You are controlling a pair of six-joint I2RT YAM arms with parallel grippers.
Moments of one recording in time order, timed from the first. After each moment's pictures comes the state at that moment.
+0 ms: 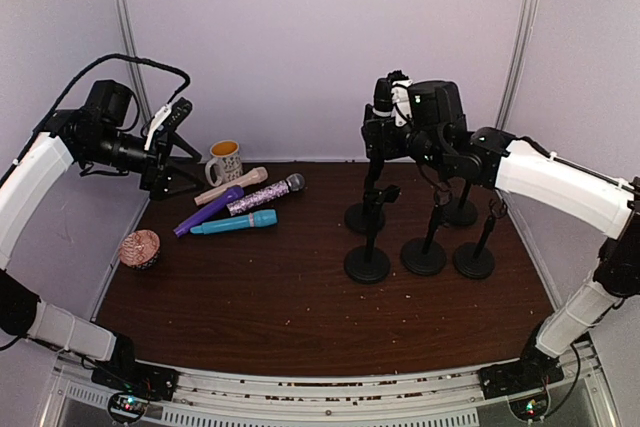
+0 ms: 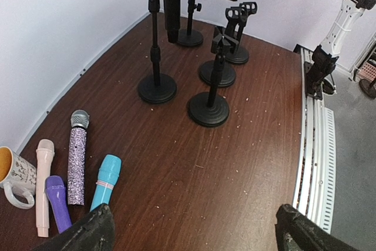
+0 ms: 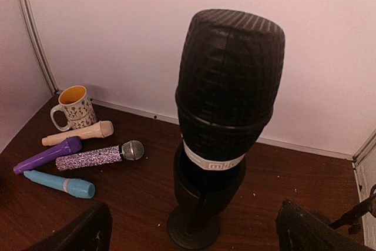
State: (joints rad) left arm -0.19 1.29 1.48 -1.05 0.85 0.64; right arm 0.78 1.53 1.46 -0.24 0.48 0.15
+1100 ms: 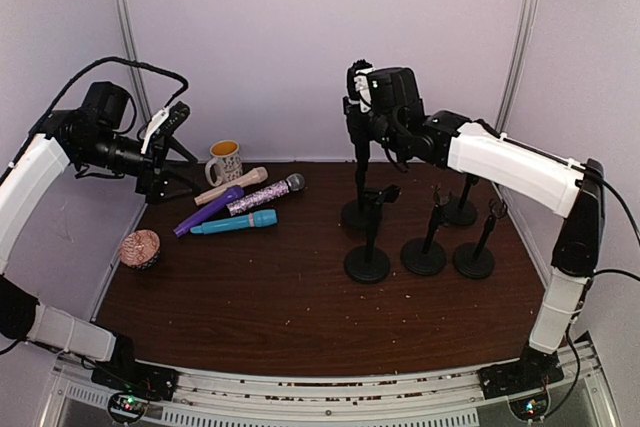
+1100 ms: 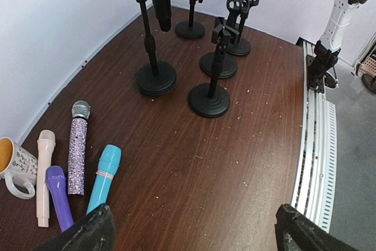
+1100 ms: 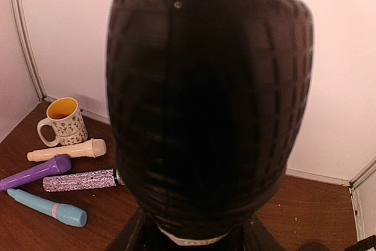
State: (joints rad) left arm -0.19 1.27 1.48 -1.10 0.83 0.67; right arm 0.79 1.82 1.77 -0.25 0.54 0.05
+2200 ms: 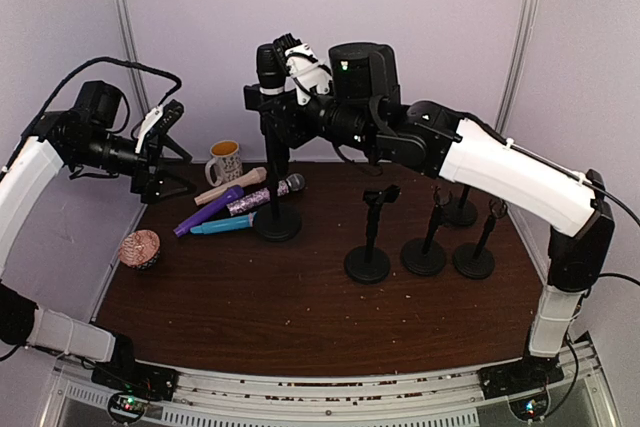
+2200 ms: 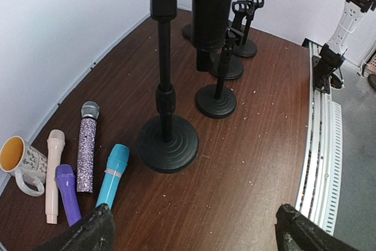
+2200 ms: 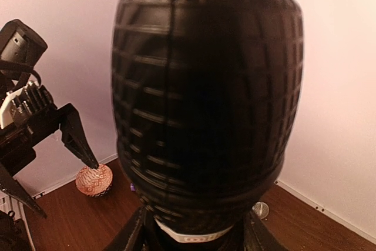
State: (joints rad) left arm -0.17 1.25 1.48 -1.10 0.81 0.67; right arm 1.07 1.86 2.03 -0.28 0.30 -0.02
